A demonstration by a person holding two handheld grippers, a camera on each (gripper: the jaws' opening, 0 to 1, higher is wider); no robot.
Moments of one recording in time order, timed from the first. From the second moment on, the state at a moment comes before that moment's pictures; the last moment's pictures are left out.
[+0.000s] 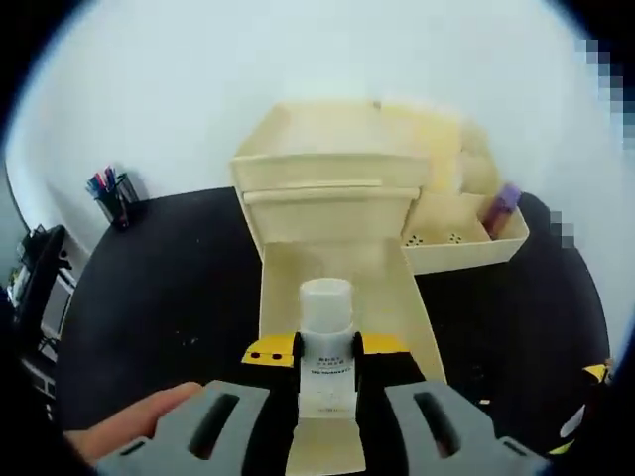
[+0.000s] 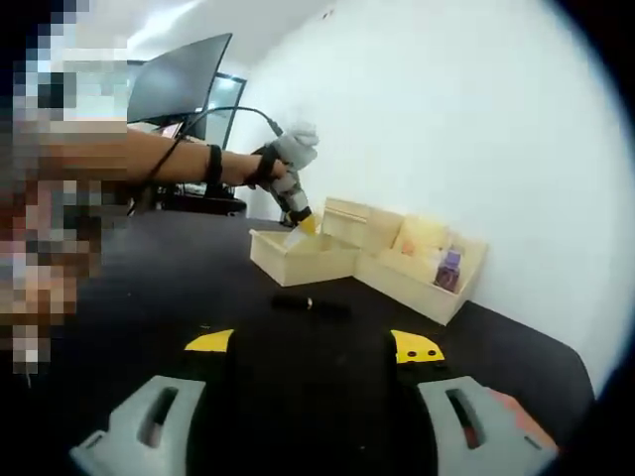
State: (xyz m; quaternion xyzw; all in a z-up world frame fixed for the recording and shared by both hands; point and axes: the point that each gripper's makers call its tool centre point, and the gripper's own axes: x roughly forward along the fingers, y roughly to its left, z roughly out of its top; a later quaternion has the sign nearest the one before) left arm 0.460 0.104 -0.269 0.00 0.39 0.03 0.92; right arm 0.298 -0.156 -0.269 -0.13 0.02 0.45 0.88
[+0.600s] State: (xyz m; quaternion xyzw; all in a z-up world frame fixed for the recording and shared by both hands) left arm 0.464 0.115 -0.291 0.01 0.41 0.04 0.91; right arm 0.300 -0.157 -0.275 -0.14 0.03 0.45 0.88
